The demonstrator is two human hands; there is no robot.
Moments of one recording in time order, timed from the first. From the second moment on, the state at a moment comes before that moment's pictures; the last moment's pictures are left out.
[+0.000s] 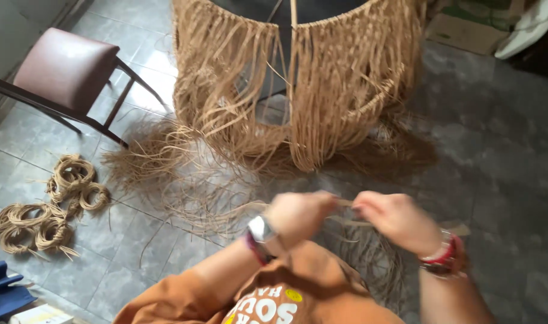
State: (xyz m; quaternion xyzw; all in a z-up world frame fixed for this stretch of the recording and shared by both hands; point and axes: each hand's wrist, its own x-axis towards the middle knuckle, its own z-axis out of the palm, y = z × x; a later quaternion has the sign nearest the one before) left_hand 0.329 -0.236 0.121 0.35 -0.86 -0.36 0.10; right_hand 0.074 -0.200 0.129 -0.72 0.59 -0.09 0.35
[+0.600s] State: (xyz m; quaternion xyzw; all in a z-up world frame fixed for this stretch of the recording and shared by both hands) left_hand 0.463 -0.367 0.088 0.62 -0.75 -0.23 0.03; right_hand 0.099 -0.370 0.122 -0.73 0.60 -0.07 0.33
